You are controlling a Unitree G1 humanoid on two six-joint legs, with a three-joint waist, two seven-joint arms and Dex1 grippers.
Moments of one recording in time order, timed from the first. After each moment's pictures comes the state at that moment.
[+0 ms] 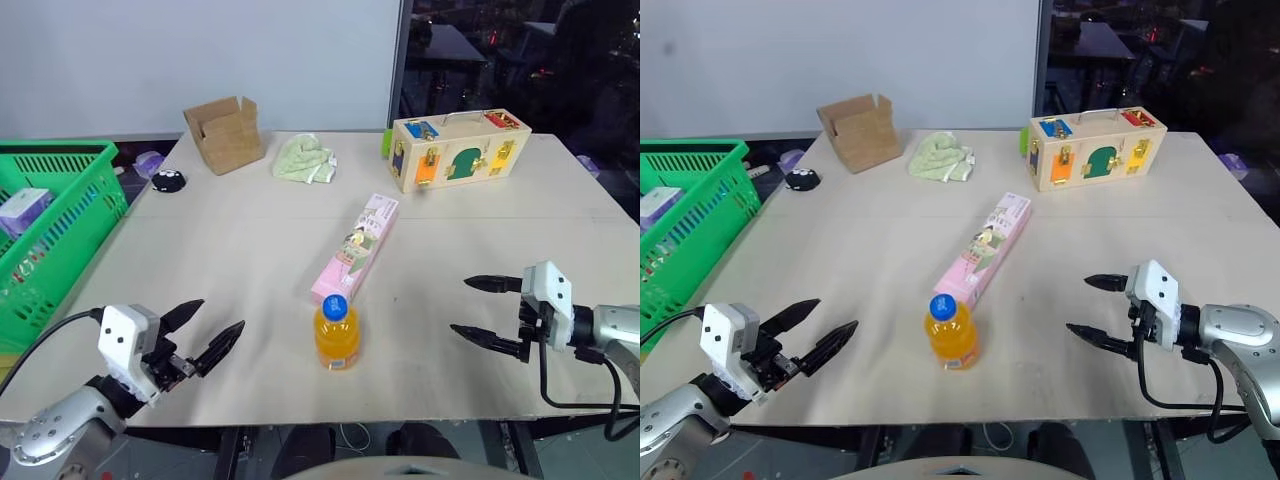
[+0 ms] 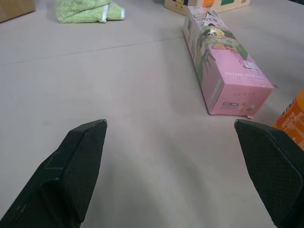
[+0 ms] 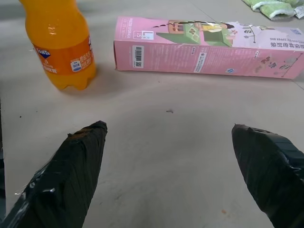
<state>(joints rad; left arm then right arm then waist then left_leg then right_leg) 0.54 0.56 0.51 -0.57 -0.62 0.40 -0.72 0.10 -0.81 -0.13 -0.39 0.48 0.35 1.05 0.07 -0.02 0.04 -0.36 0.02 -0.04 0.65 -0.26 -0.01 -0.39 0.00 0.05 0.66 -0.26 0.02</state>
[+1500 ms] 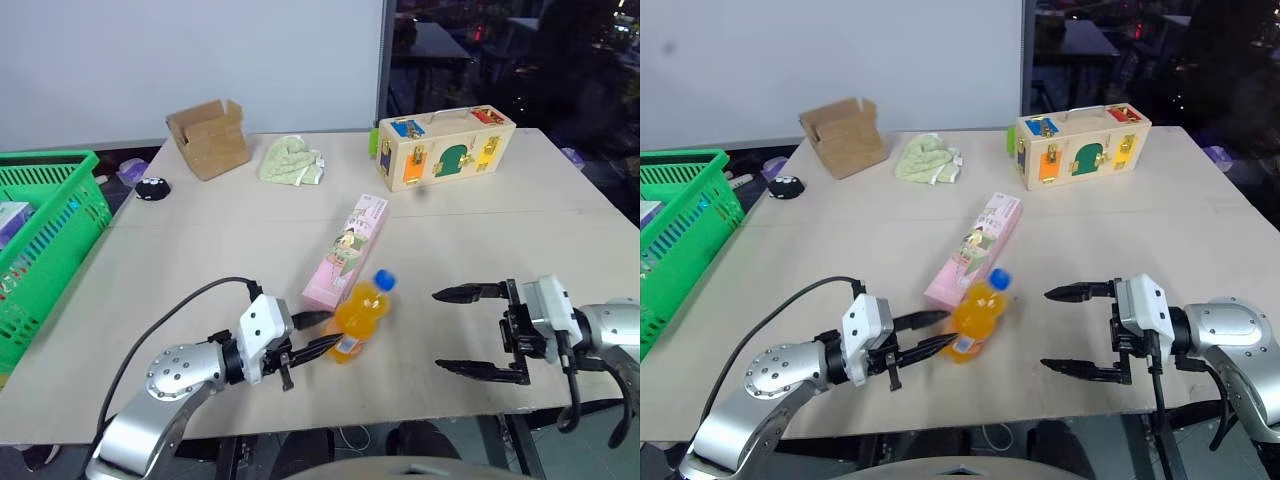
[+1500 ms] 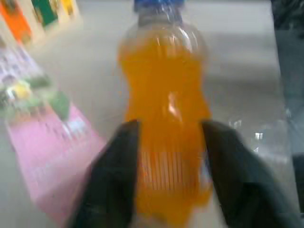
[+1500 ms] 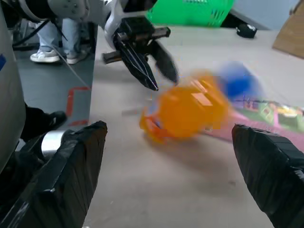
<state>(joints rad) 0.25 0.65 -0.05 -0.57 -0.39 0.30 -0.84 0.05 -0.77 -0.06 -0.49 0.59 0.25 1.22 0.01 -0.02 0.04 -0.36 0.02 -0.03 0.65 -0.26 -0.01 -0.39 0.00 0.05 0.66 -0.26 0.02</state>
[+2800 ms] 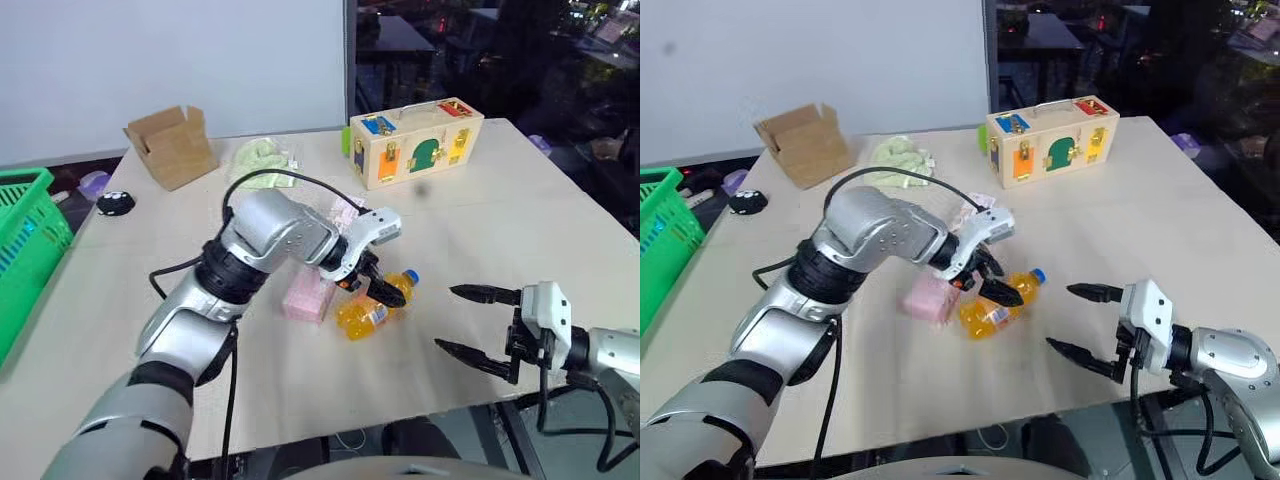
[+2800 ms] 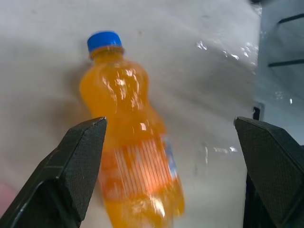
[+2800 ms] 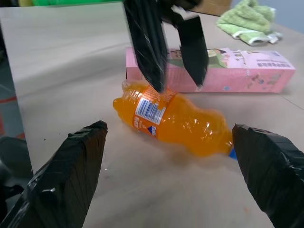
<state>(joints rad) -0.99 0.45 -0.51 -0.03 -0.65 1.51 -0.69 0.24 -0.74 -0.14 -0.57 0.53 0.27 0.97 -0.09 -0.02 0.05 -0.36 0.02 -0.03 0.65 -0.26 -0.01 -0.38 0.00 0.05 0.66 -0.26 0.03</state>
